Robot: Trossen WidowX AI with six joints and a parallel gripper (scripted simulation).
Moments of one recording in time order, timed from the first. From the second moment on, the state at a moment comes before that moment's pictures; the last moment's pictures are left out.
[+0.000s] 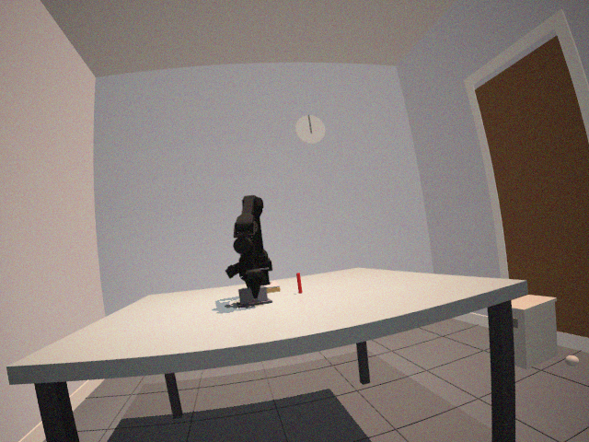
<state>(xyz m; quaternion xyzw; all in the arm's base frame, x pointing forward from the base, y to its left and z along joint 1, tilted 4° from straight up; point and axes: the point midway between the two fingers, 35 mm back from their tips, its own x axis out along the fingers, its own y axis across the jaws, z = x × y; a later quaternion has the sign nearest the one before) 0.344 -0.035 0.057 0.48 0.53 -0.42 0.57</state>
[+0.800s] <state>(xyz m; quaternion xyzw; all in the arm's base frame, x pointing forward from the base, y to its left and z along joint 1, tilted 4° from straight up) 0.321 0.012 0.173 0.45 0.55 -0.40 0.58</state>
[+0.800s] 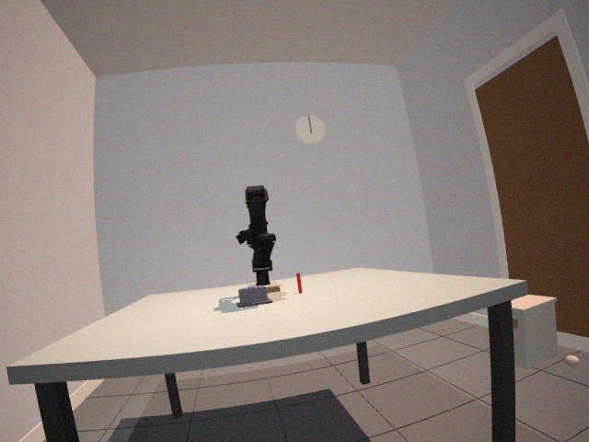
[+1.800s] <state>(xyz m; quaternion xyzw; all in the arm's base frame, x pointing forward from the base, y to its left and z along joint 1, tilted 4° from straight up) 0.213 0.145 0.120 0.36 0.61 -0.30 0.64</state>
